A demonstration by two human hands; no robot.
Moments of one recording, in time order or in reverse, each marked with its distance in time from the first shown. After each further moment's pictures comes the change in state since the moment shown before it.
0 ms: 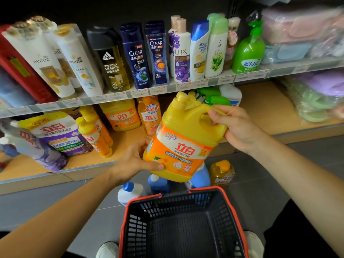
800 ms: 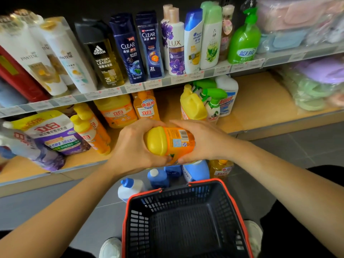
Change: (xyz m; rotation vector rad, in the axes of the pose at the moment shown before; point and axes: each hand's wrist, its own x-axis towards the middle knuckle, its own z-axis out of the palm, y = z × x) left_hand -0.015 0.066 0.022 0.789 0.243 0.467; right_hand -0.011 0.025 0.042 -1.257 -0.312 -0.178
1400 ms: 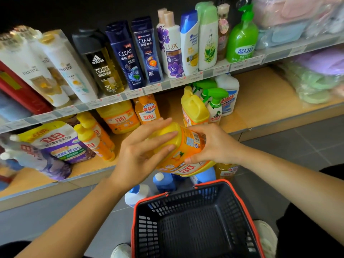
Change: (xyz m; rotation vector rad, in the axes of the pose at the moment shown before) left_hand -0.005 0.007 0.003 -0.034 0.109 0.381; right_hand -0.014 0.008 0.007 0.599 0.079 0.058
